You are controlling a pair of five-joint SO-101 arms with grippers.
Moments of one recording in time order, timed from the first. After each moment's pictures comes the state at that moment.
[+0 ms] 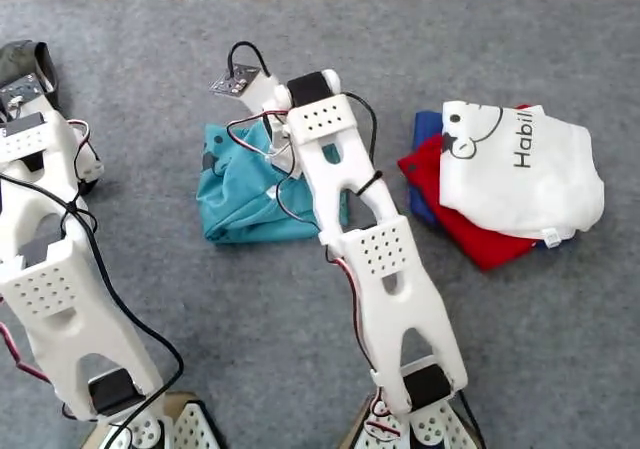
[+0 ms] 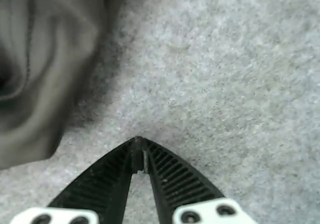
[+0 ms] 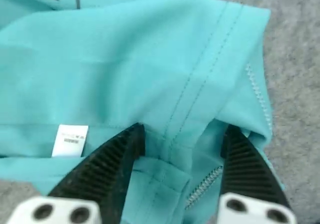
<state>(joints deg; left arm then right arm) -29.1 34.3 -13.9 63.7 8.9 -22.7 64.1 -72.2 97.0 35.1</state>
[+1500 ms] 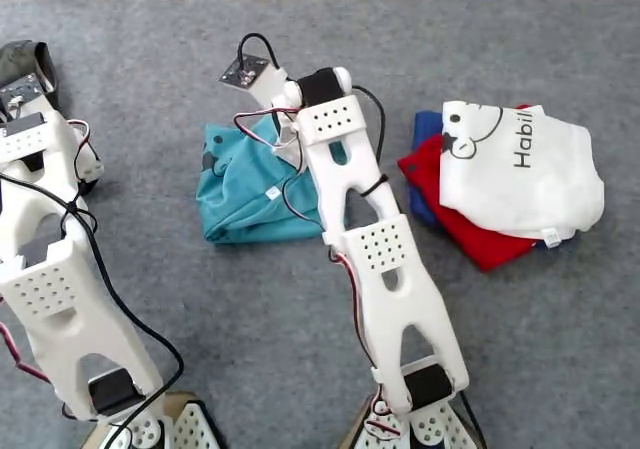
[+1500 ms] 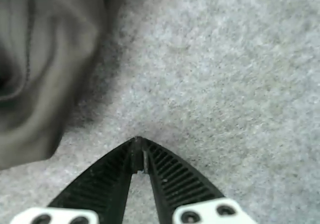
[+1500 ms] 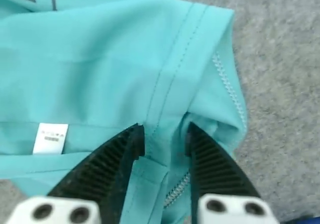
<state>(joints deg) -29.0 34.3 -13.9 63.5 8.9 -21.0 69.8 -83.7 100.4 35.1</state>
